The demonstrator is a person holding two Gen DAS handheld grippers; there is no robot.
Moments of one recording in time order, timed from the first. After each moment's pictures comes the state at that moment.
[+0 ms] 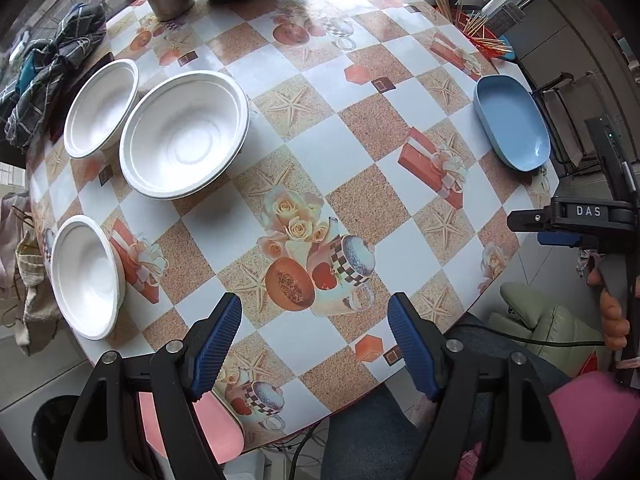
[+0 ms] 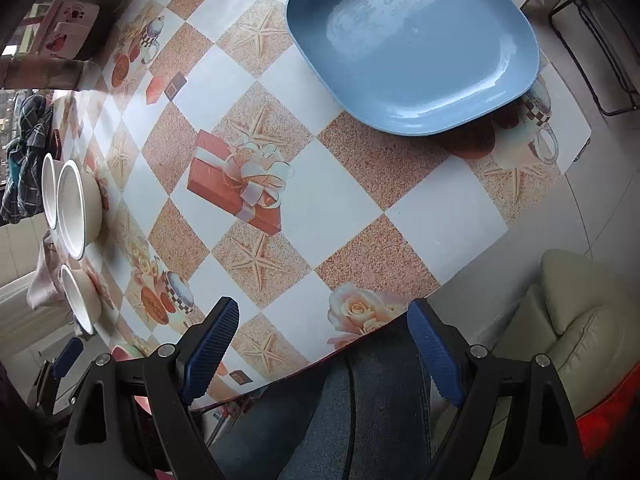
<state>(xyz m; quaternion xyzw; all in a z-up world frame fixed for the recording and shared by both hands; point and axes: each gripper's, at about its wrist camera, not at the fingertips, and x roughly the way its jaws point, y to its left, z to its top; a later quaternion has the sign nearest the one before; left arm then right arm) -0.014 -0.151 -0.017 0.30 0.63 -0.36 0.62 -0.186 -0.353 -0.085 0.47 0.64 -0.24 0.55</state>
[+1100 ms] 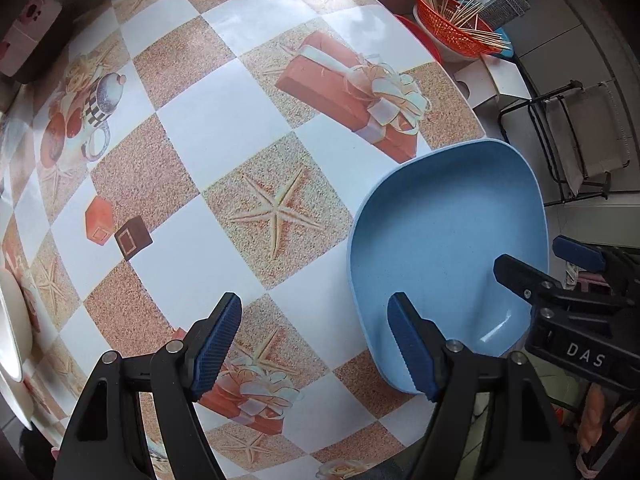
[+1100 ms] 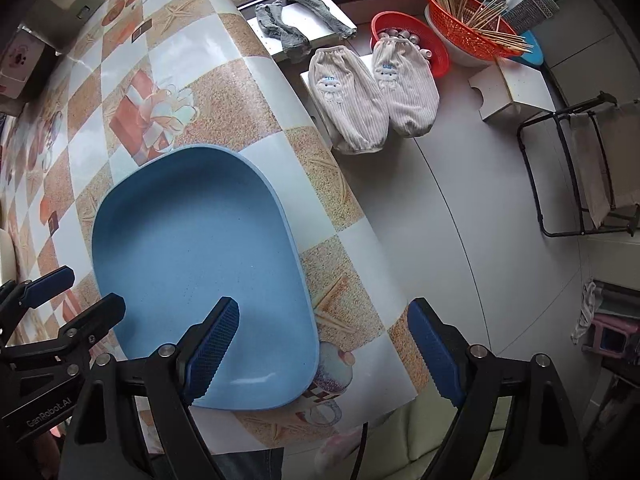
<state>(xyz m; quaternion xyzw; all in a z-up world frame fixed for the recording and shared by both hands) -0.060 -0.414 -0.114 0.28 0.66 -0.36 0.59 -0.188 -0.523 -0.108 0.29 0.68 -0.28 0.62</state>
